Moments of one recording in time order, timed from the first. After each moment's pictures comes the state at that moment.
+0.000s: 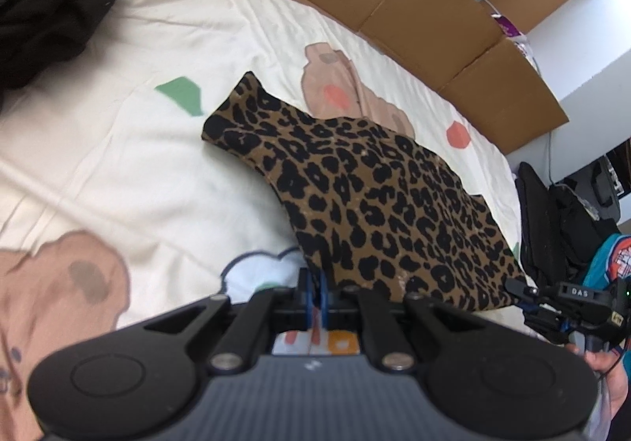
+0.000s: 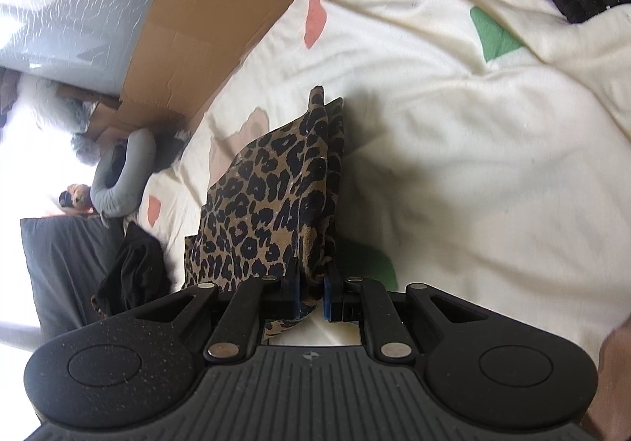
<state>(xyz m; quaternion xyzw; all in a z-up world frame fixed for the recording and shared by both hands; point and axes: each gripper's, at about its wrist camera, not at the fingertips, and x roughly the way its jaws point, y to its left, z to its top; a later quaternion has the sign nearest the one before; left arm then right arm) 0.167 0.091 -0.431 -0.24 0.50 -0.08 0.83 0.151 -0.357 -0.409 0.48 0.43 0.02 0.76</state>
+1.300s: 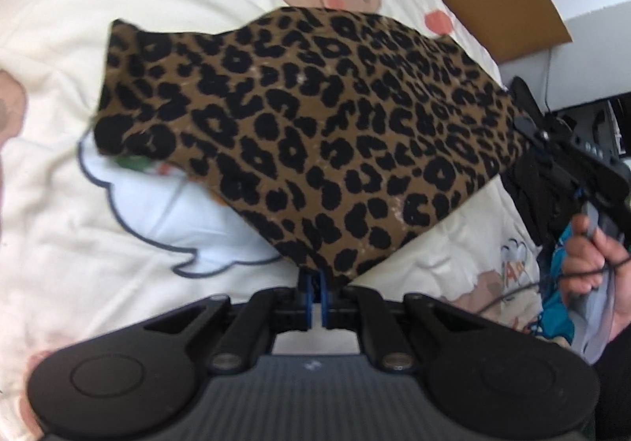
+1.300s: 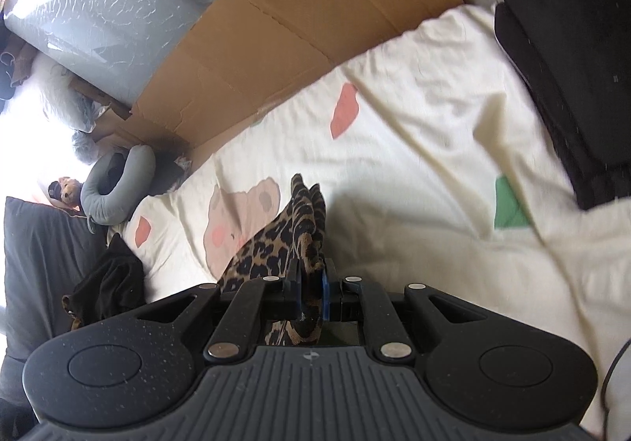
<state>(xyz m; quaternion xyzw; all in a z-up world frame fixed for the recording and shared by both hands) 0.148 0.020 -0.444 -0.26 0.62 -0.12 0.73 0.192 -0.400 -0.356 0.39 0.39 0.00 0.83</state>
